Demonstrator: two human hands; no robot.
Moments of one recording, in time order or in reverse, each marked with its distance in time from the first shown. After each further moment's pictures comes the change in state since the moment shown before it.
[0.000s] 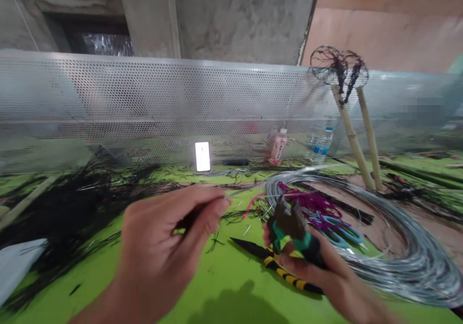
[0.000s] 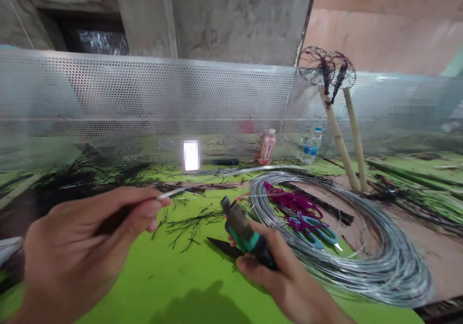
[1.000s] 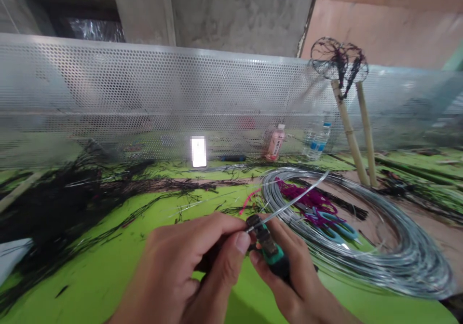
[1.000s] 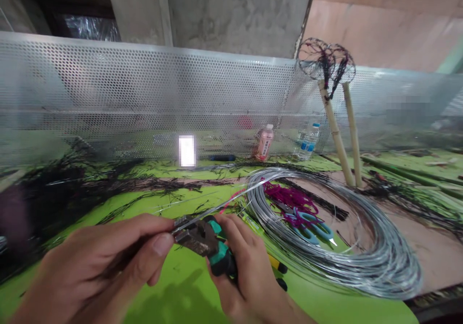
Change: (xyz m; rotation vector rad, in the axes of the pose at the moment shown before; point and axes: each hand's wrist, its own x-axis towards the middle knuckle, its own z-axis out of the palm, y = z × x) left_hand -0.016 0.008 0.017 -0.077 -0.261 -0.126; right_hand 0.009 -0.011 0.048 -0.359 0.061 -0.593
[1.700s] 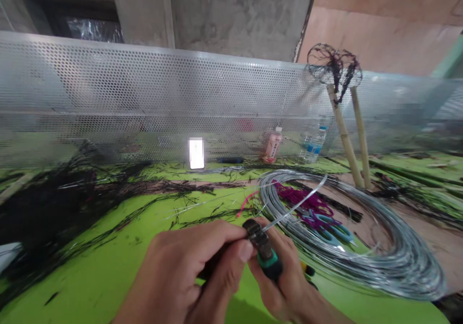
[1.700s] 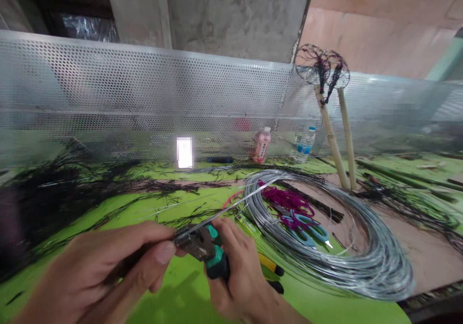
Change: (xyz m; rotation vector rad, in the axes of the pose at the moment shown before) left_hand 0.005 -0.003 0.004 0.065 -0.002 0.167; right_hand 0.008 0.004 0.015 0.037 0.112 -0.160
